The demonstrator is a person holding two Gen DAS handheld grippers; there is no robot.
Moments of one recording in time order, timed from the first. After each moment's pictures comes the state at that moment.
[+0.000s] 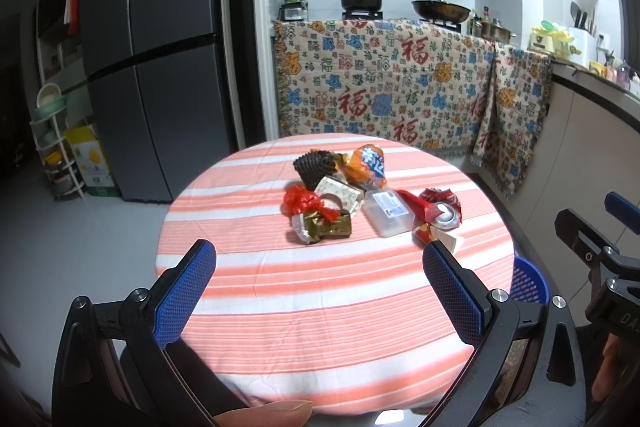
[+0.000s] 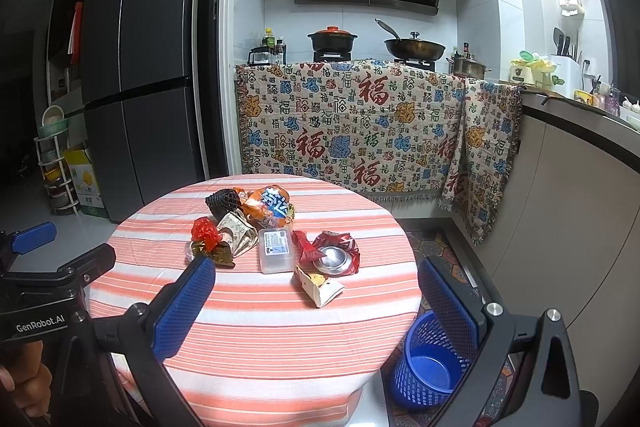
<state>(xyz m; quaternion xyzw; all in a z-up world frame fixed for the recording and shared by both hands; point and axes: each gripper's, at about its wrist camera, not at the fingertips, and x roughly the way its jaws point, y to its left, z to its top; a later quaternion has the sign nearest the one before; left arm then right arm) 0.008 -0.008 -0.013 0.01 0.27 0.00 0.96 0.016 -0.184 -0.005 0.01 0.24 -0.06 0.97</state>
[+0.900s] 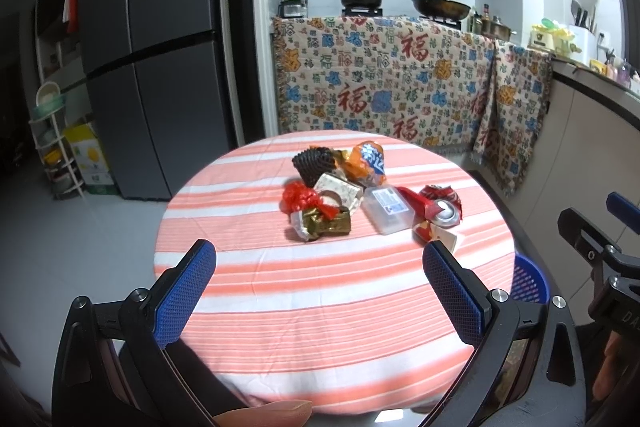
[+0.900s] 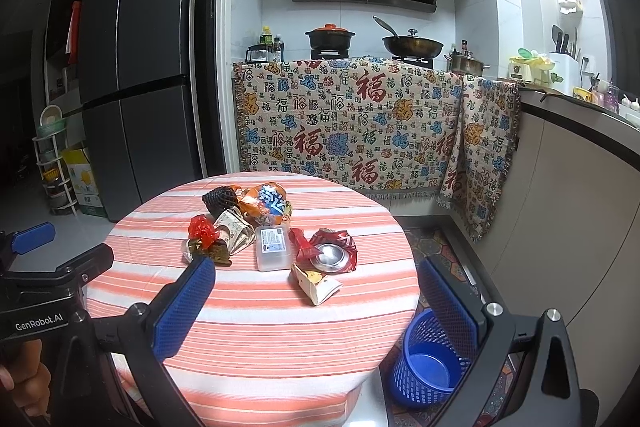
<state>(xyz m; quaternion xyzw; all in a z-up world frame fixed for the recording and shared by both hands) 0.010 -0.009 -0.017 0.01 0.28 0.00 0.96 0.017 -0.186 -0.009 0.01 0.24 -0.07 0.97</state>
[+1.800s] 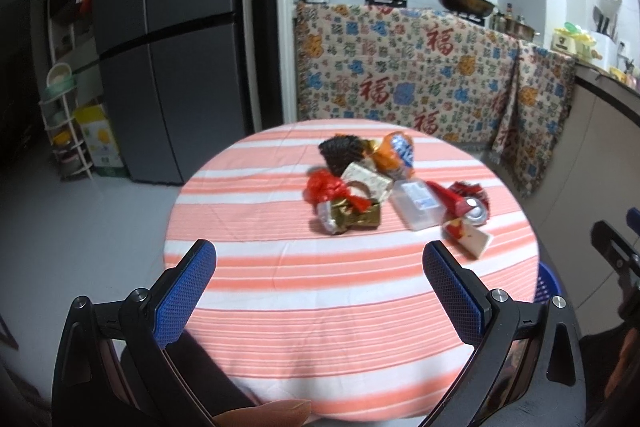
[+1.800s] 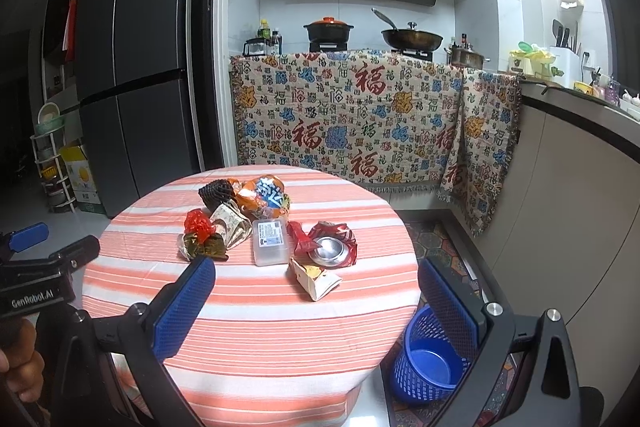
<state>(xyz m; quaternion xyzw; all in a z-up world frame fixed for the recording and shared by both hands) 0.032 0.022 -0.038 -0.01 0.30 0.02 0.95 0.025 -0.190 -0.023 0.02 0.25 -0.07 0.97</state>
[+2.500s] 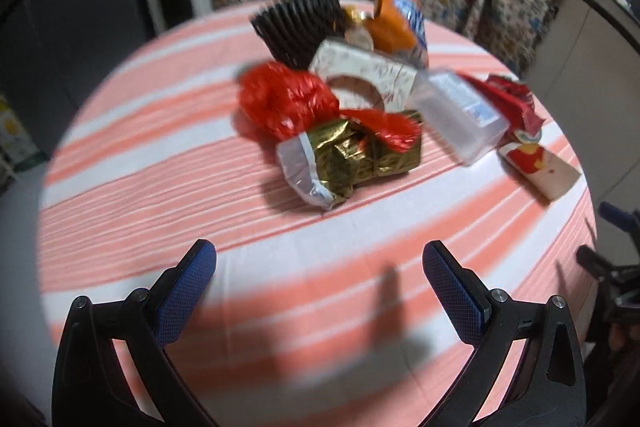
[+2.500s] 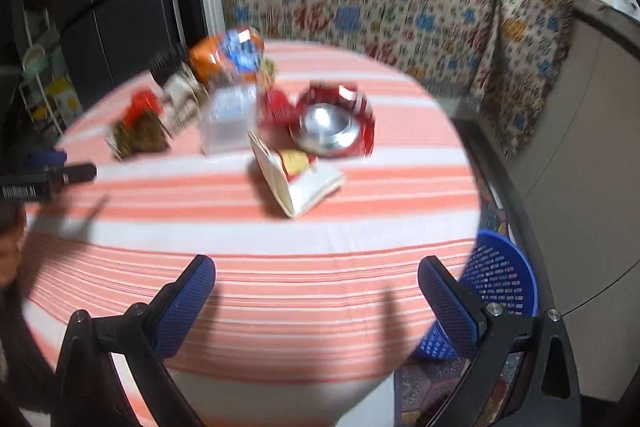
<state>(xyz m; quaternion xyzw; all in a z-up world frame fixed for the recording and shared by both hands) 0.215 0.037 -0.175 0.04 0.48 -0.13 0.87 0.130 -0.219 -0.169 0.02 0.43 -0.04 0.90</state>
